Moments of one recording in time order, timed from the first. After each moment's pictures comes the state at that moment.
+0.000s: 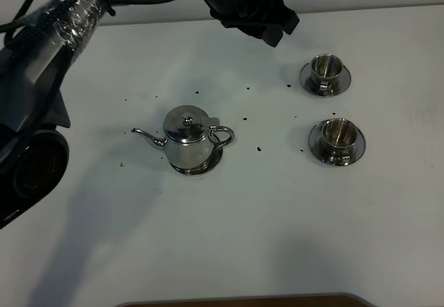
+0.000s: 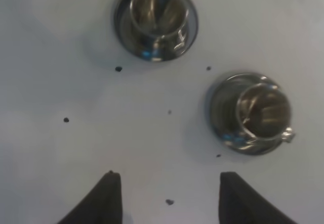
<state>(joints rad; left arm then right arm) -0.58 2.28 -2.35 -0.18 1.19 0.21 -0.07 -0.01 -0.52 0.17 1.11 -0.01</state>
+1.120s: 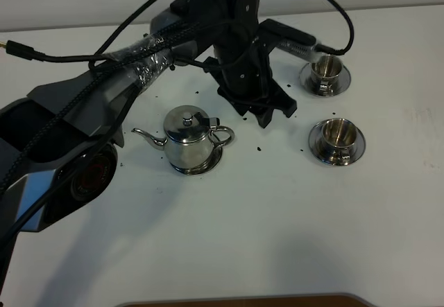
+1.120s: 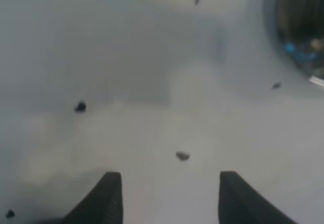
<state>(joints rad) -0.63 2.43 -2.19 -0.09 1.19 0.14 -0.07 -0.01 -0.52 0.20 1.11 0.00</state>
